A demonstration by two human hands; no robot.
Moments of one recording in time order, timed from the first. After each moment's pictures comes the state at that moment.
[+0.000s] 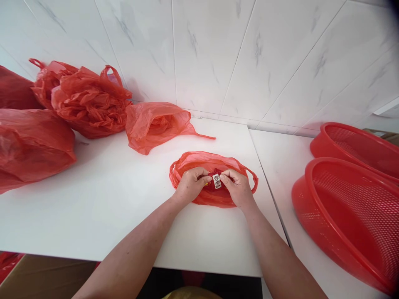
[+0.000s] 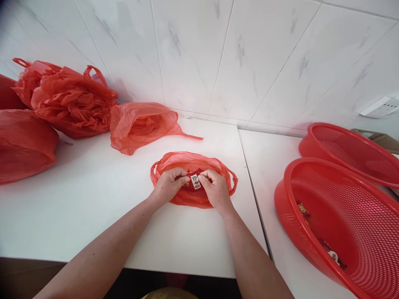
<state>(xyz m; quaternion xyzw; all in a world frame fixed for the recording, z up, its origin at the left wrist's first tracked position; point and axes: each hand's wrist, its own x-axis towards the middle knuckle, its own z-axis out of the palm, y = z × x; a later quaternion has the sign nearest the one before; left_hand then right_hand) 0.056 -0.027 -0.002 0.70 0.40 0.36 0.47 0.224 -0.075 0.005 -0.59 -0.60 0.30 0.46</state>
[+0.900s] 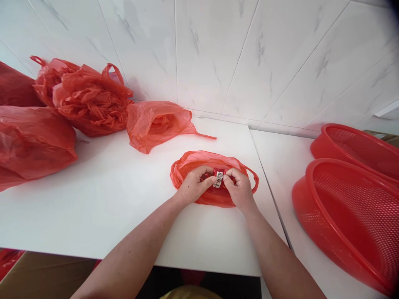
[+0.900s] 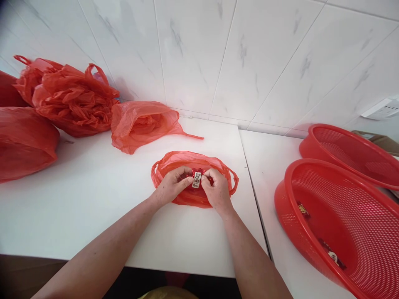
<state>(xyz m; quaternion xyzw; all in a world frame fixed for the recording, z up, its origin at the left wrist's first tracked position) 0.056 -0.031 0.004 0.70 0.35 0.35 0.52 0.221 -0.077 0.004 -0.62 -0.59 0.24 0.47</state>
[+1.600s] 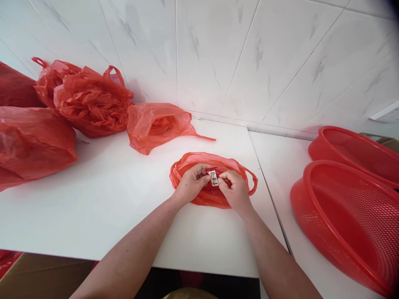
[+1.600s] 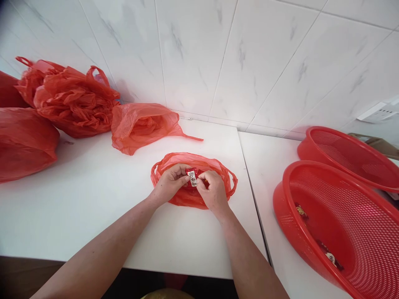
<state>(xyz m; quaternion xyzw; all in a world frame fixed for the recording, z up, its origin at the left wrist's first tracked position) 0.058 -0.024 -0.008 0.63 0.31 0.40 0.59 0.215 -0.076 0.003 -0.60 -0.65 0.17 0.43</state>
